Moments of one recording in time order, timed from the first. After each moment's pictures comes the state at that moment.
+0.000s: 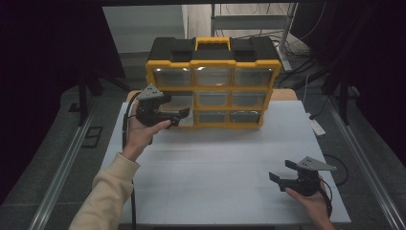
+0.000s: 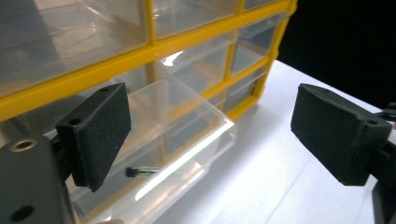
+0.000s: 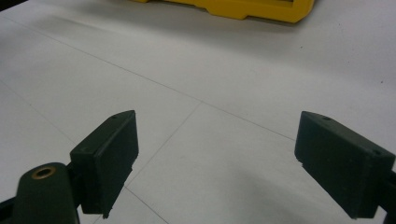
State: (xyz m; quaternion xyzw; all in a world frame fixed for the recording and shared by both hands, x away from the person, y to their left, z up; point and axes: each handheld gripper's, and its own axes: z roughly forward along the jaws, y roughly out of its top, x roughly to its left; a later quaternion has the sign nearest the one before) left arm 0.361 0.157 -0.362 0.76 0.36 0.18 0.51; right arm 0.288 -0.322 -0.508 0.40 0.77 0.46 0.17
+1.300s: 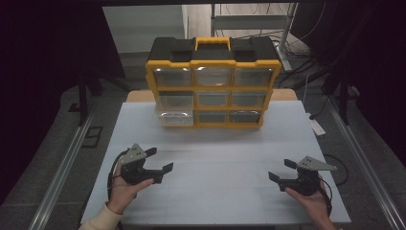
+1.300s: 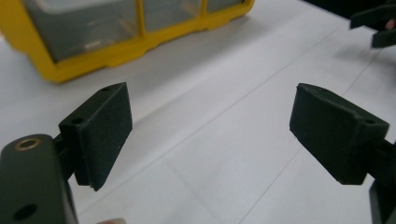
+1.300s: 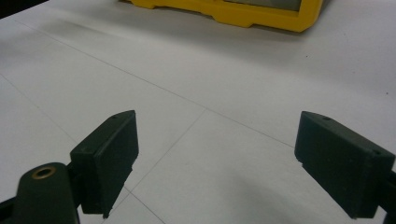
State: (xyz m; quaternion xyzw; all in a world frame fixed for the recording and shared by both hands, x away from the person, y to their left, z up) left arm 0.255 0.196 -0.480 0.77 0.40 0.16 0.47; right arm 0.288 -0.320 -0.507 0.39 0.78 0.47 0.17
